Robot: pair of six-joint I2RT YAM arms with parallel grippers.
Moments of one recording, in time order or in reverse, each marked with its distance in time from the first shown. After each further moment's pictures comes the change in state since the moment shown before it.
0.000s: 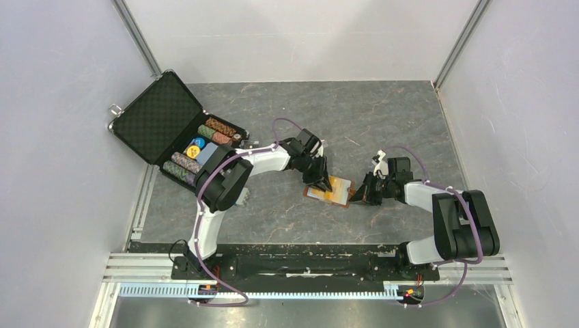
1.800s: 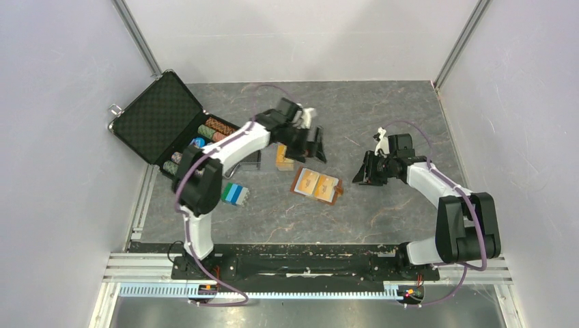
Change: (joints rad) left arm 0.084 -0.117 0.241 -0.355 -0.079 0.339; right arm 0.012 -0.024 0.255 -0.268 0.154 -0.130
